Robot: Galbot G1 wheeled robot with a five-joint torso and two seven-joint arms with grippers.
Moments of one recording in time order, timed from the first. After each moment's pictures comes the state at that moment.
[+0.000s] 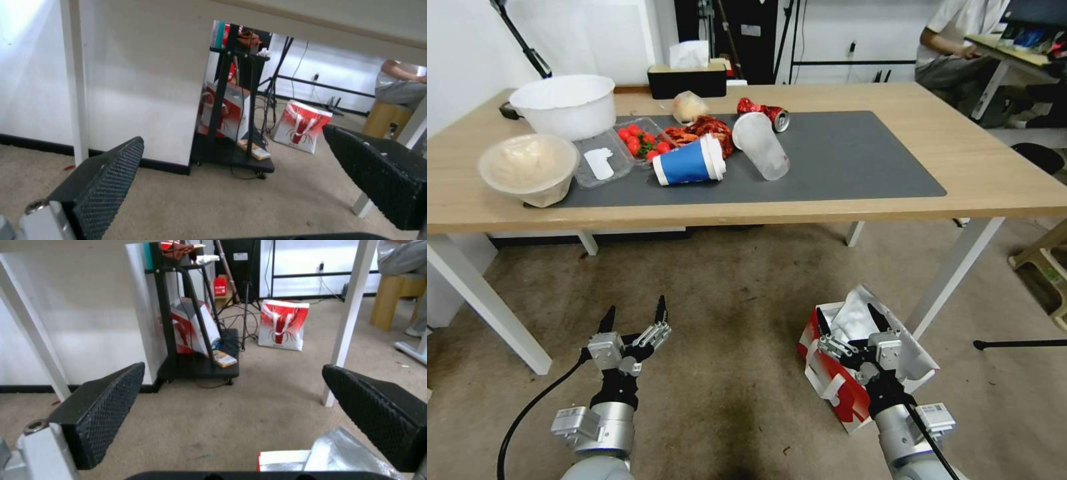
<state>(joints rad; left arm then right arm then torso) 1.77 -1.51 -0.51 -2.19 -0.32 -0.14 -0.05 -1.79 1.48 0.50 2.23 0.10 0.02 -0.08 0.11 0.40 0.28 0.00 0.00</state>
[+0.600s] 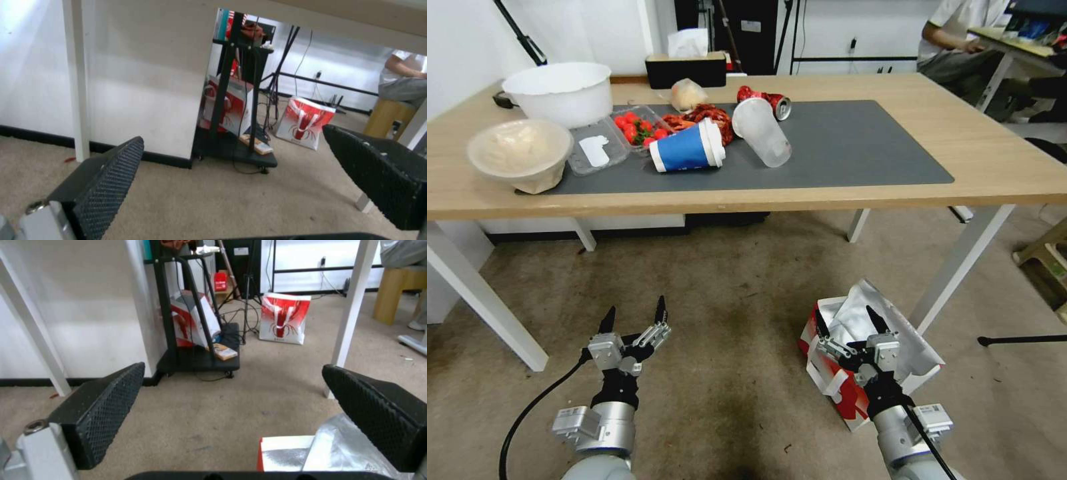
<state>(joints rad) 1.77 -1.51 -0.51 -2.17 -0.32 -0.15 -0.06 -1.79 1.49 0.49 2.22 0.10 0.02 -0.08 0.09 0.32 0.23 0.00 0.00</state>
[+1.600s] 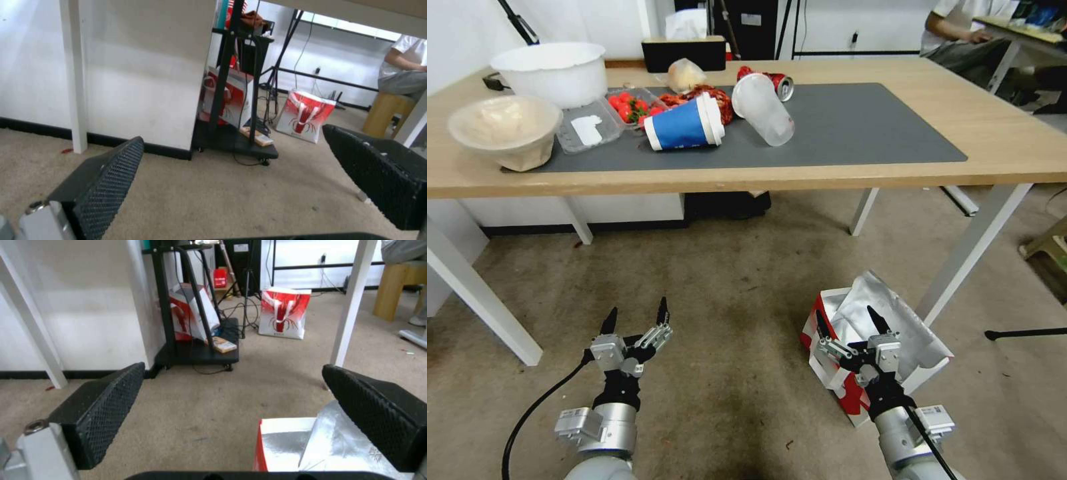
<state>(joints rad) 1.77 -1.50 -0.51 -2.17 -0.32 -0.15 -0.06 -1.80 1.49 0.50 2.23 0.10 0.03 -0.09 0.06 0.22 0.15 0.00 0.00</state>
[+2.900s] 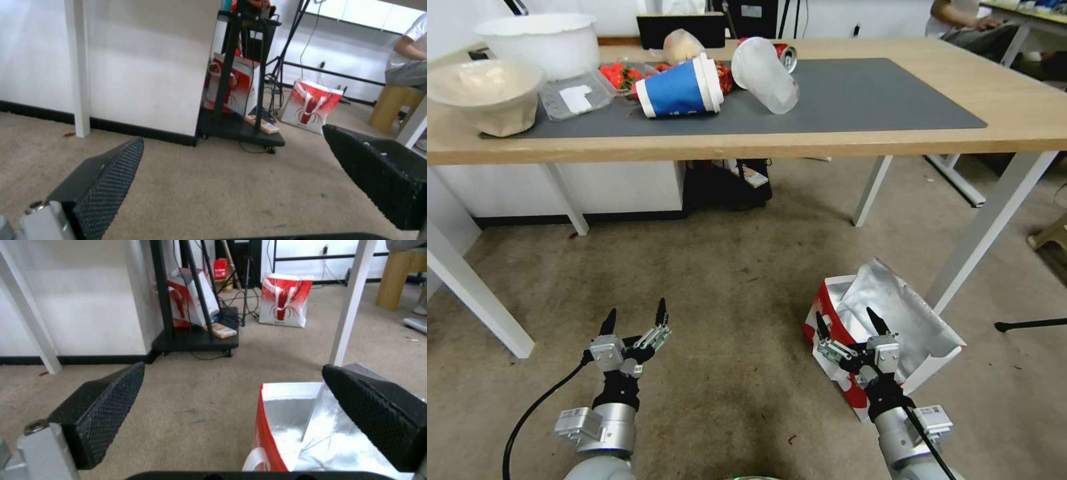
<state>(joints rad) 1.77 -1.50 -0.51 -2.16 -0.32 -0.15 -0.06 -1.79 1.48 0.50 2.21 0.10 0.03 -0.09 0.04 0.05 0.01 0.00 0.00</state>
